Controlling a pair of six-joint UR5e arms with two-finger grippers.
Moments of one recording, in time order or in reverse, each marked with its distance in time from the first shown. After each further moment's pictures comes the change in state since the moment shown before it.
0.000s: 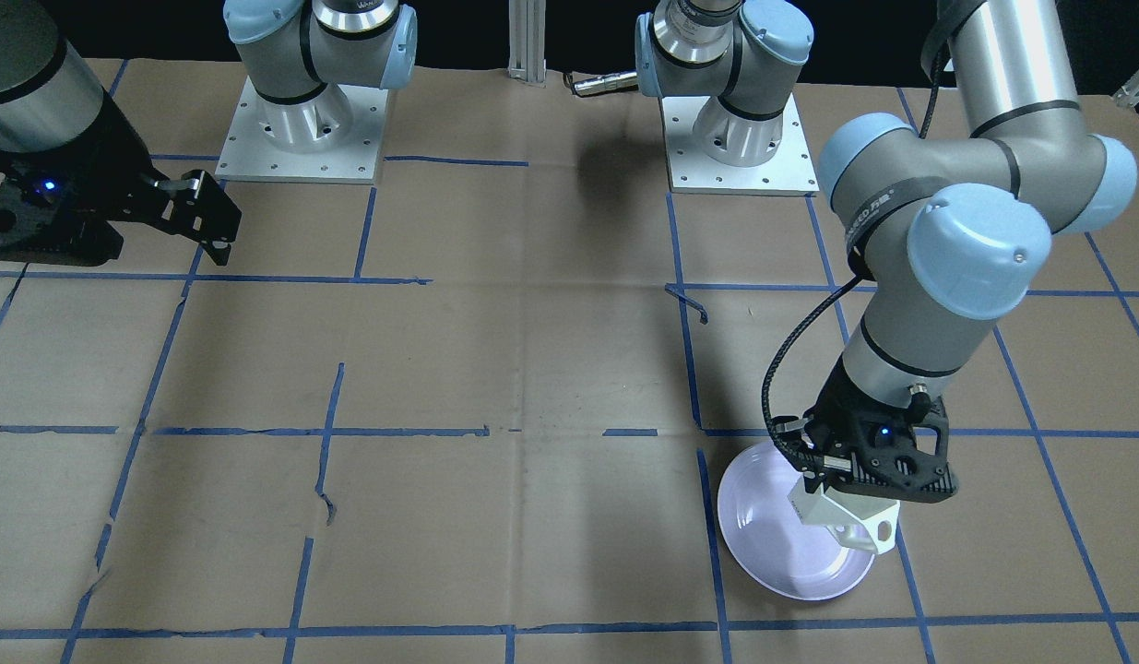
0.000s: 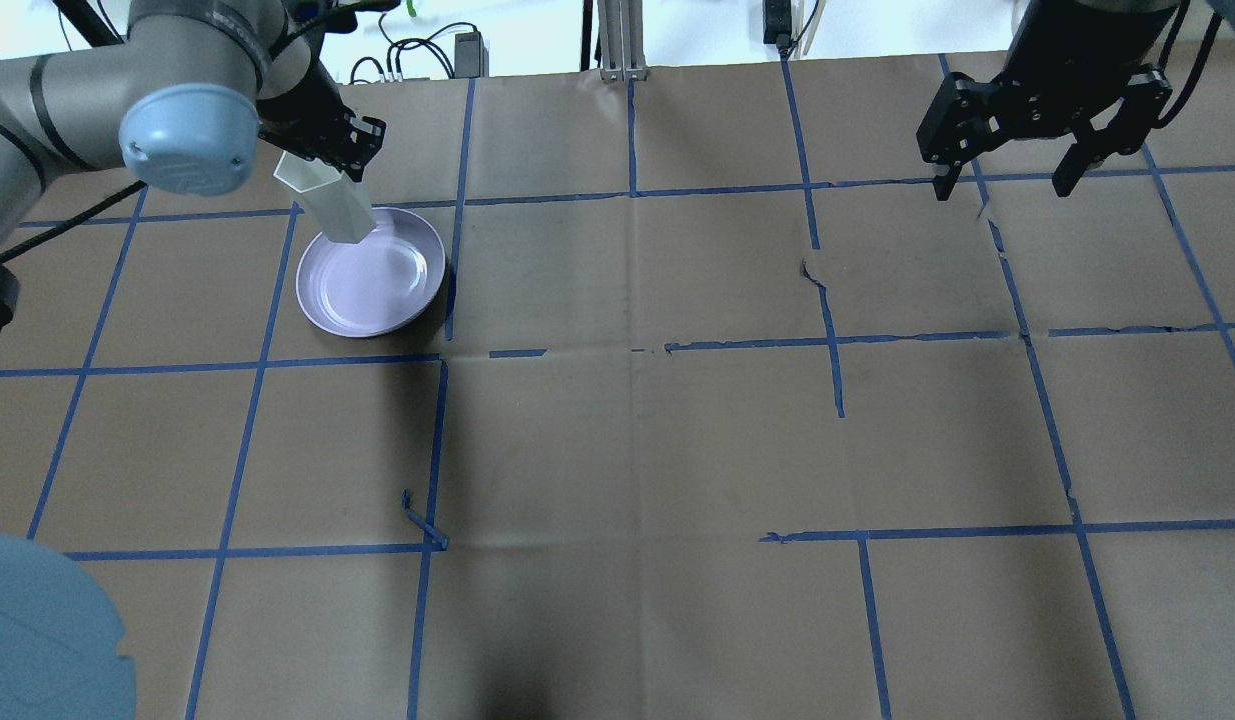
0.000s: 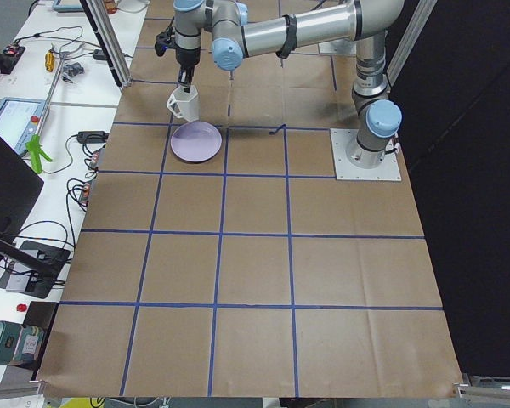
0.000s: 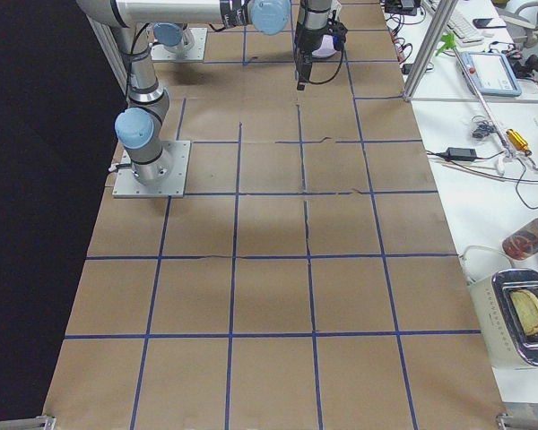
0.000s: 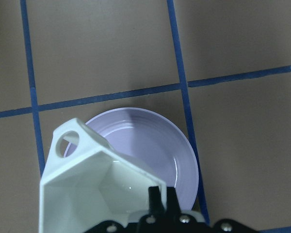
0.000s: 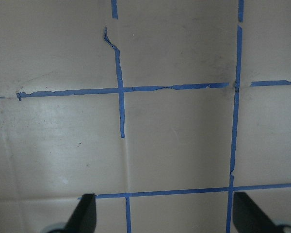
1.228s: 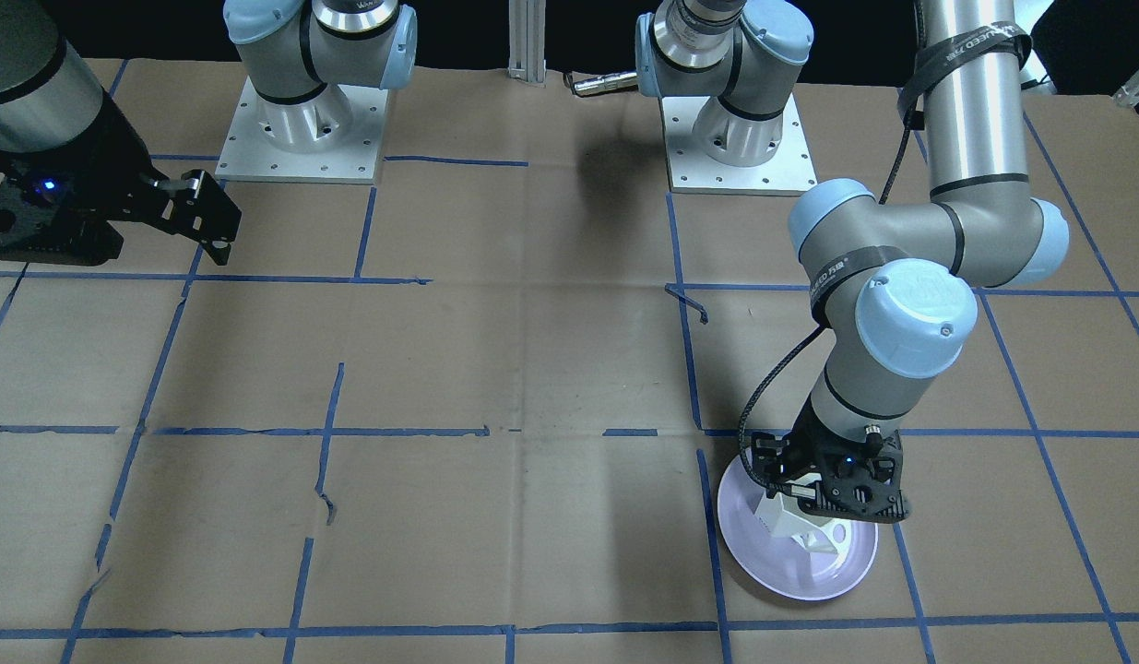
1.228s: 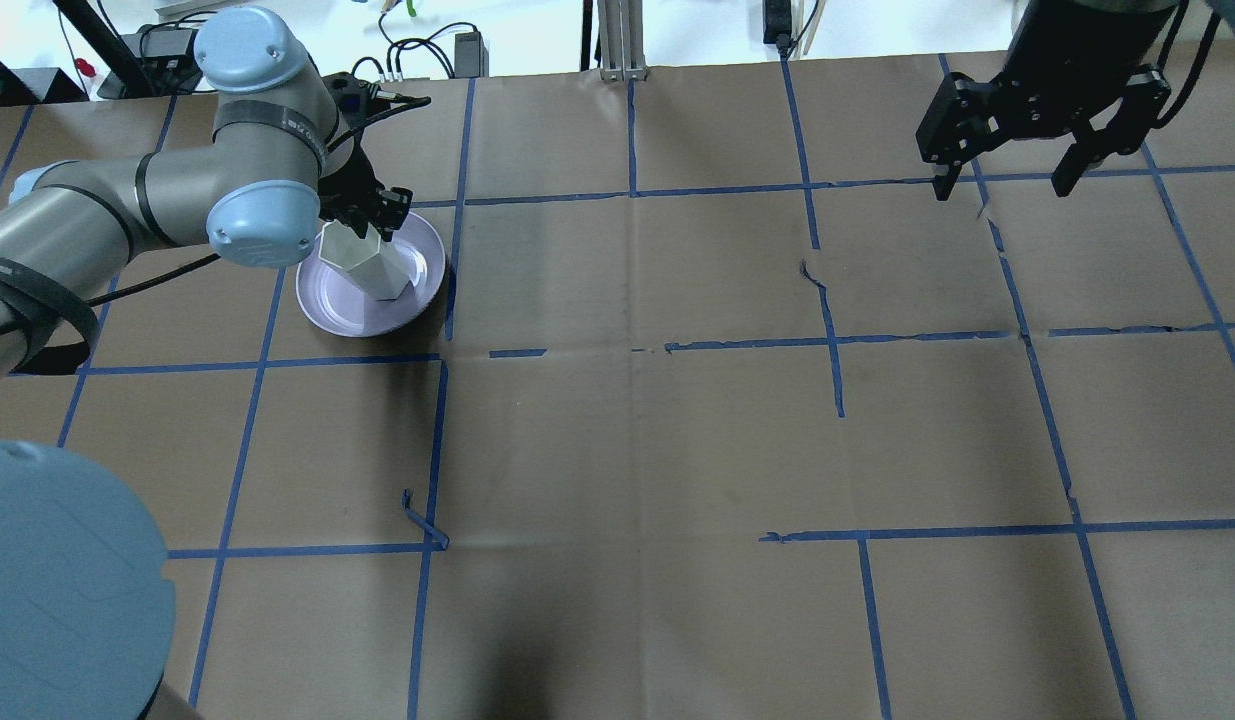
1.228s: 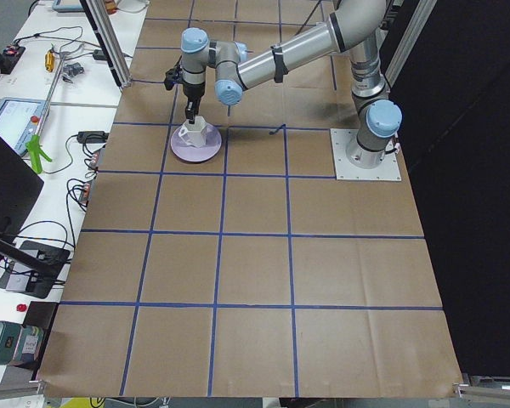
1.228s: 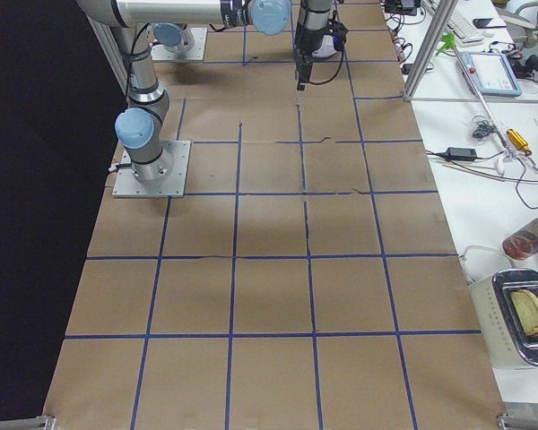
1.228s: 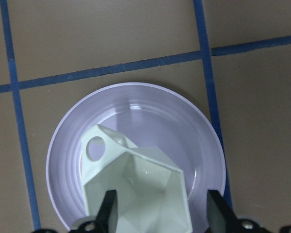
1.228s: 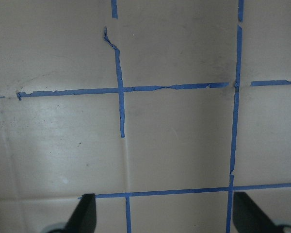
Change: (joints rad) left arm 0.003 -0.034 -0.059 0.047 0.046 -0.001; right arm 0.000 0.000 0.000 0.001 0.000 0.000
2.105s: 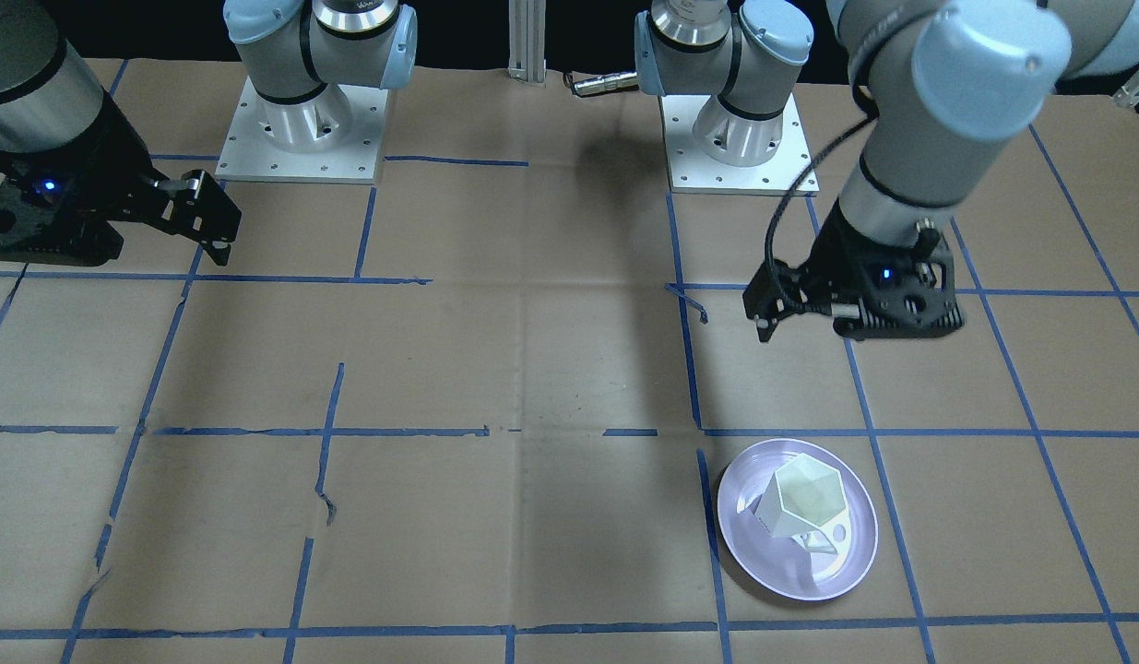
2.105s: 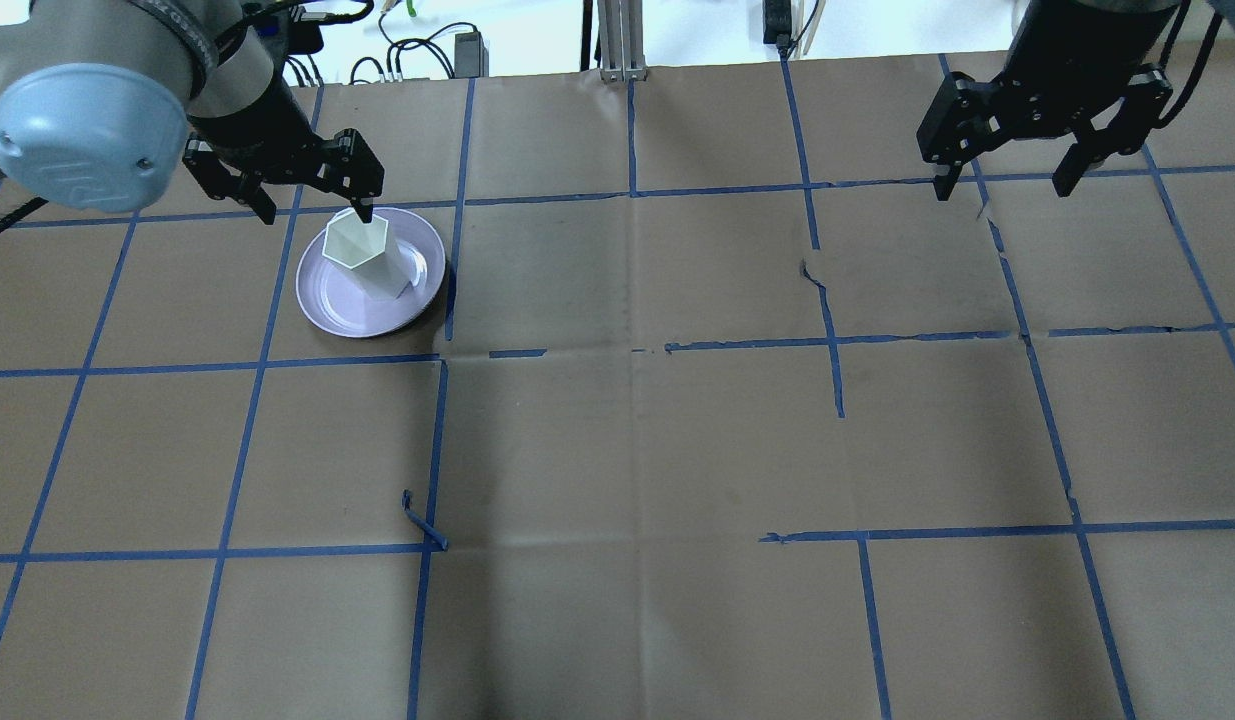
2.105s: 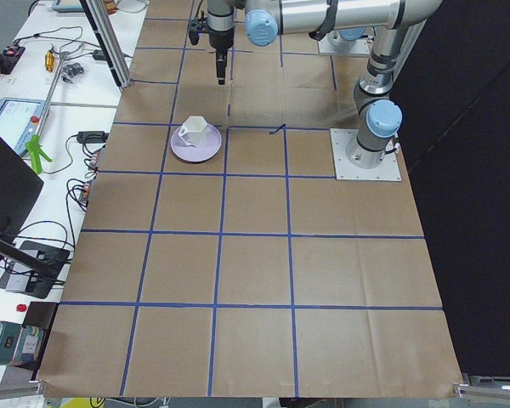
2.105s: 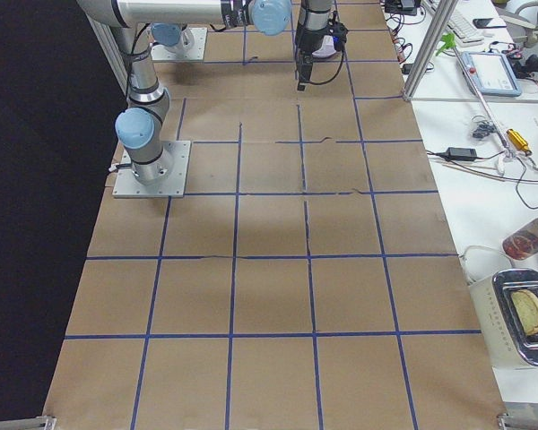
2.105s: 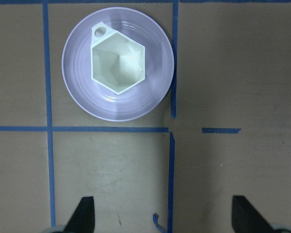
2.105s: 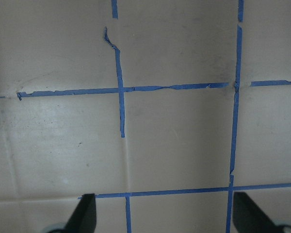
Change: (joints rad) left arm -0.066 0.334 0.060 -0.532 -0.030 -0.246; right arm 0.000 0.000 0.000 0.000 0.000 0.000
